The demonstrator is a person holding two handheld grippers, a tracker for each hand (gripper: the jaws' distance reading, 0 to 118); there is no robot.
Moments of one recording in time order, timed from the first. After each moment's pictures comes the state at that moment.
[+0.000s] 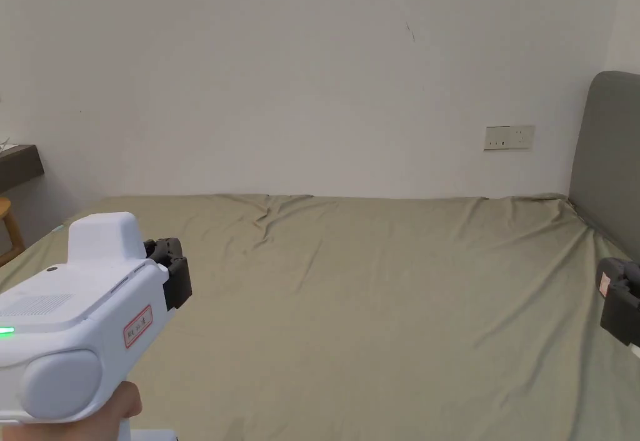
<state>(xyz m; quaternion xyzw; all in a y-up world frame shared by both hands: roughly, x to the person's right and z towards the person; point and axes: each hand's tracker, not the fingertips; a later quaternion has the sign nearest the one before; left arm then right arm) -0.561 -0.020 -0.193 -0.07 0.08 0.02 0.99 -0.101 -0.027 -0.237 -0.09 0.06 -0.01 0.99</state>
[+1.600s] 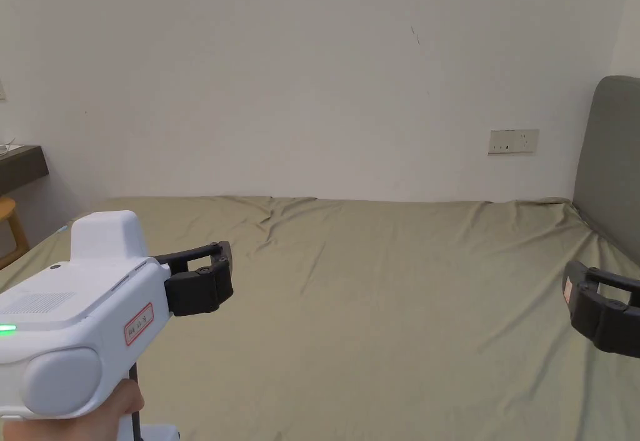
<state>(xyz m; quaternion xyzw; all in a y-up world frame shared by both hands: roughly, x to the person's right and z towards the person) -0.571 -0.019 -0.196 -0.06 0.08 0.03 0.99 -0.100 -0.026 -0.234 -0.06 0.05 -0.01 1.00</state>
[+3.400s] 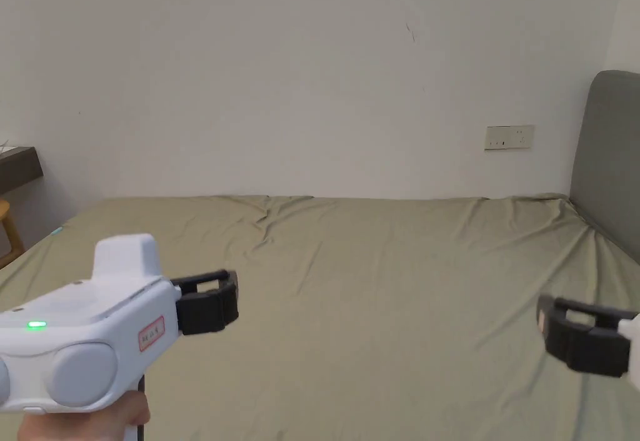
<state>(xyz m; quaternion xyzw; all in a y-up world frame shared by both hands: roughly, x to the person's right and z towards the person) -0.572 -0.049 -0.229 -0.17 0.06 0.04 0.98 -0.101 -0.068 -0.274 -0.18 0.07 -0.01 0.98</state>
